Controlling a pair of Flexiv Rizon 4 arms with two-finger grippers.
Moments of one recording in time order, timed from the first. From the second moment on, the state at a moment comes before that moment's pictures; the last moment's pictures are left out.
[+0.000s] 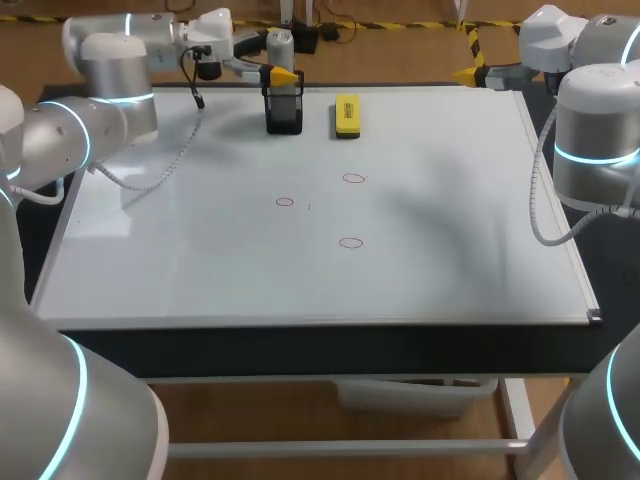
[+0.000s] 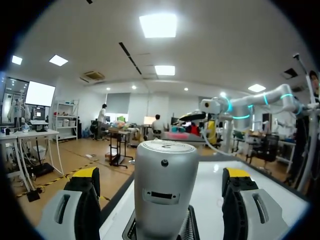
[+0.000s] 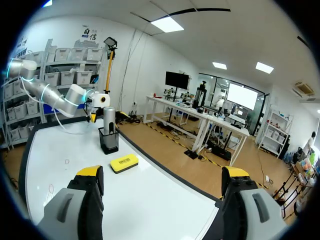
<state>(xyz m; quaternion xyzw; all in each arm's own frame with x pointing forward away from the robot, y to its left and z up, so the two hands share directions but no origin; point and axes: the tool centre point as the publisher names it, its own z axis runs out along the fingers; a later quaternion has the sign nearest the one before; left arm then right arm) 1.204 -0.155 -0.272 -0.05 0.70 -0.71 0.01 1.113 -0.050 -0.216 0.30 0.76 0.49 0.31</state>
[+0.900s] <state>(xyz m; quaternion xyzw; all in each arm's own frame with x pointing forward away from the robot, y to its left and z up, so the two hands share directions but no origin) 1.203 -0.155 -0.271 -0.05 0.70 -0.71 0.01 1.113 -0.050 -0.216 0.30 0.76 0.49 0.31</state>
